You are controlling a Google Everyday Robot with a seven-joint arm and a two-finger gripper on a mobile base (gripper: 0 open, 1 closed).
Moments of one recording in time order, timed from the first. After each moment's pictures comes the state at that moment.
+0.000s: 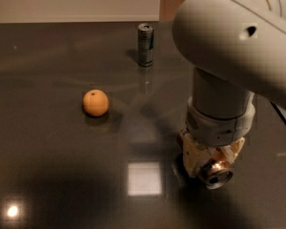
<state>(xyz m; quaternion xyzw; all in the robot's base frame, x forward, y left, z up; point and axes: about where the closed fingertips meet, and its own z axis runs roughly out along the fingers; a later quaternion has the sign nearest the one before) 0.341 -0.138 0.866 0.99 0.14 -0.05 0.06</state>
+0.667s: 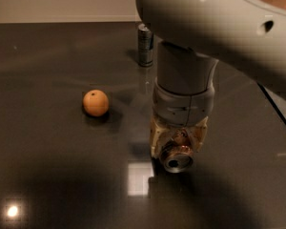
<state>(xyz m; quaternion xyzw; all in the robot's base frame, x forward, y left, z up) 0.365 -0.074 0.882 1.00 0.05 -0.06 0.02</state>
